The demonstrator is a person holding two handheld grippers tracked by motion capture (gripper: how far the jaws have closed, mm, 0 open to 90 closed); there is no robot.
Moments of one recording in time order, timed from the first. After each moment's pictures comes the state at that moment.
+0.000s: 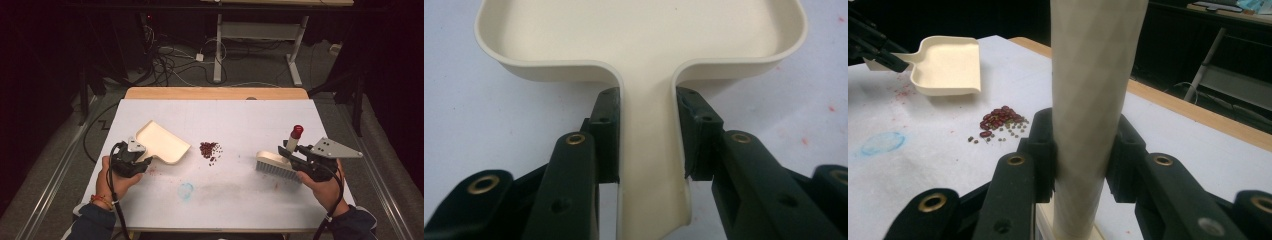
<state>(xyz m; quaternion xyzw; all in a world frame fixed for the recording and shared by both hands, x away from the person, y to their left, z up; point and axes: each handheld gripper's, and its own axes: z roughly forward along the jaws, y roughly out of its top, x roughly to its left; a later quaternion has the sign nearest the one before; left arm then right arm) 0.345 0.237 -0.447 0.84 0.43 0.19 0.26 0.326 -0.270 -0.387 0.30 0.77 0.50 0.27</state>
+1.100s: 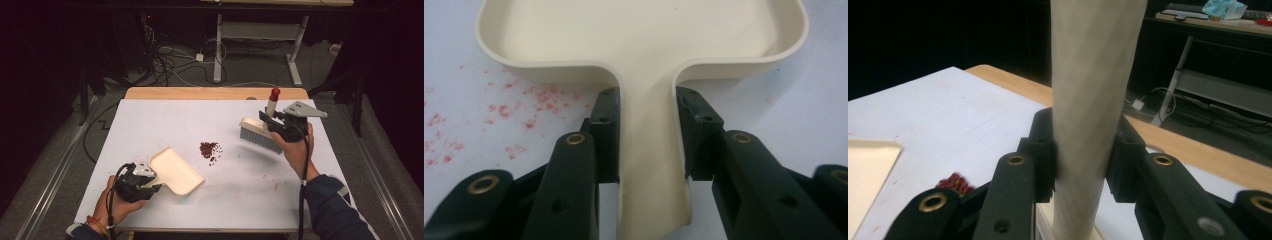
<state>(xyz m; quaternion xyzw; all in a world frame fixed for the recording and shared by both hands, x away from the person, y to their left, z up) 0.299 0.213 -0.456 0.89 0.37 0.10 0.25 0.422 -0.213 -0.370 0.35 0.74 0.50 0.30</state>
